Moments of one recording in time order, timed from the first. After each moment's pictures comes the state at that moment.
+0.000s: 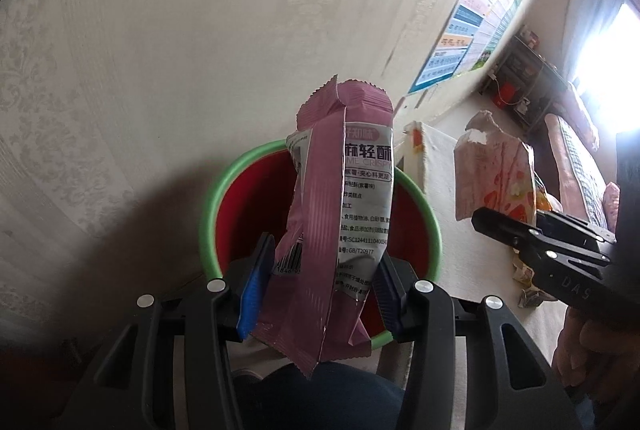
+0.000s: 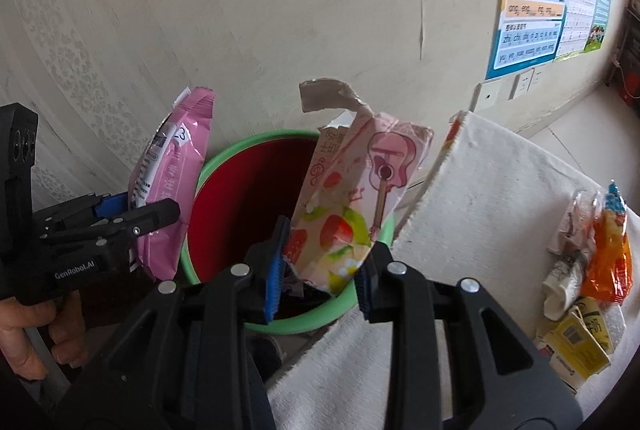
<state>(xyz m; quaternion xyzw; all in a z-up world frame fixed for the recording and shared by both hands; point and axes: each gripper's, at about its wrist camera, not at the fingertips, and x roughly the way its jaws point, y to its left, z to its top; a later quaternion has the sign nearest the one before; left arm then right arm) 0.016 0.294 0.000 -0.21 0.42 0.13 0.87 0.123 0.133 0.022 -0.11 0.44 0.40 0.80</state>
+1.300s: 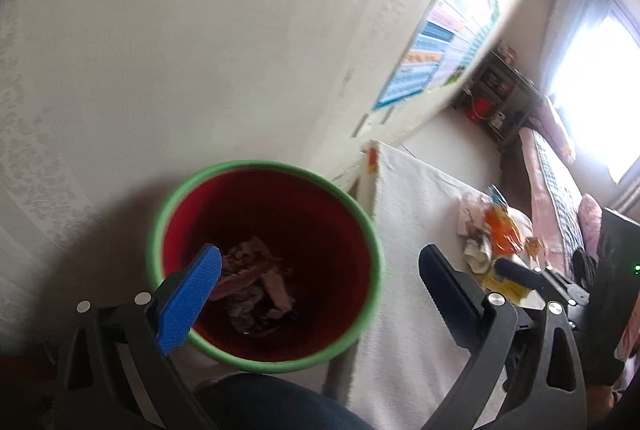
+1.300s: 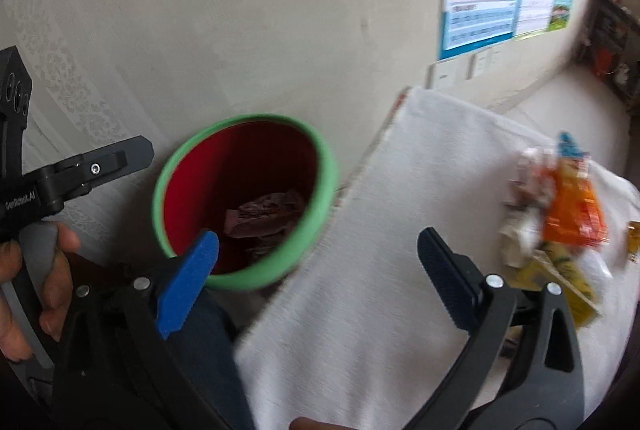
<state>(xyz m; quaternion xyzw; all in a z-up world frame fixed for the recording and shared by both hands) 0.031 0.255 0.022 -0.22 0.39 0.09 0.89 0.107 0.061 0.026 -0.10 0.44 0.34 0.83</state>
